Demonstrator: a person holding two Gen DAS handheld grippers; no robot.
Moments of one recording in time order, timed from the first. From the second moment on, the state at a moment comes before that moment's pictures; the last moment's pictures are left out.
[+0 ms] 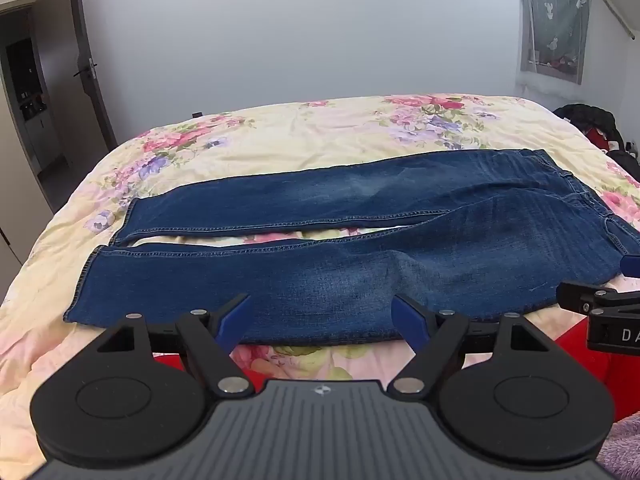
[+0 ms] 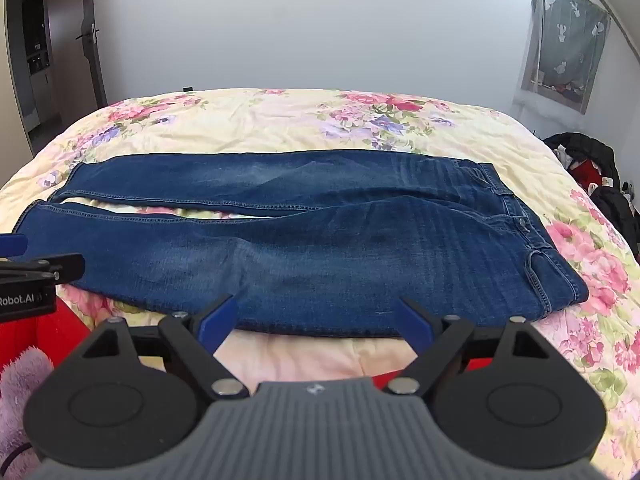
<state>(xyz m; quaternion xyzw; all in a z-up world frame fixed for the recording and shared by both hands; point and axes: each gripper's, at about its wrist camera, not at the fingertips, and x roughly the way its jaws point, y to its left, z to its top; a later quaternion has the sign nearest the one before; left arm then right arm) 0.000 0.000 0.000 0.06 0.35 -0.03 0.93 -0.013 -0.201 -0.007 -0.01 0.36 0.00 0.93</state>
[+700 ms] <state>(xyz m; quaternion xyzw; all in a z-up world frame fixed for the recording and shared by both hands) -0.002 0.001 0.000 0.06 0.35 -0.02 0.93 -0.016 -0.204 -0.010 0.00 0.37 0.01 0.93</state>
